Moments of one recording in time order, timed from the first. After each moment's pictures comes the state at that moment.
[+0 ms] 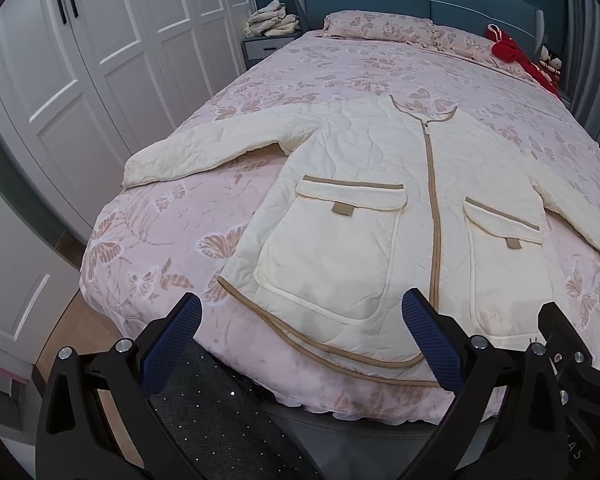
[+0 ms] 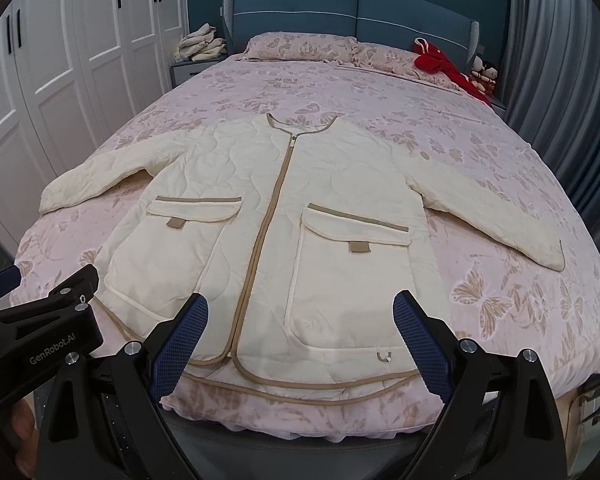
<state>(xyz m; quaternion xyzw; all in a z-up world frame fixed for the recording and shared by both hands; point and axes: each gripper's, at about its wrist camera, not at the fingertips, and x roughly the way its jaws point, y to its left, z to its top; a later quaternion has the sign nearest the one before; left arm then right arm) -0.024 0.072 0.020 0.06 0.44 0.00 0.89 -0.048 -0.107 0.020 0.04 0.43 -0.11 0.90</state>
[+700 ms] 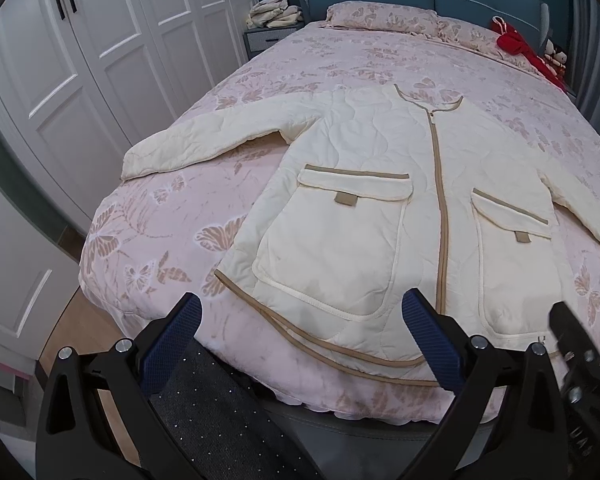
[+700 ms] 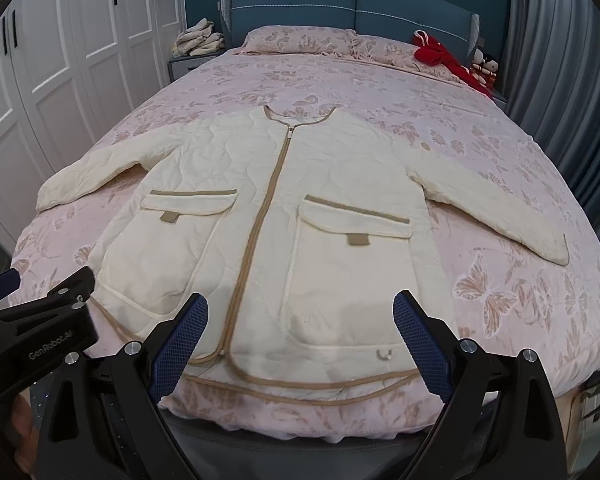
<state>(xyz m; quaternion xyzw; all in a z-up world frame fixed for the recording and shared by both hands) -0.016 0.071 0.006 0.07 0.46 0.00 0.89 -0.042 -0.111 0.015 0.04 0.43 -0.11 0.89</state>
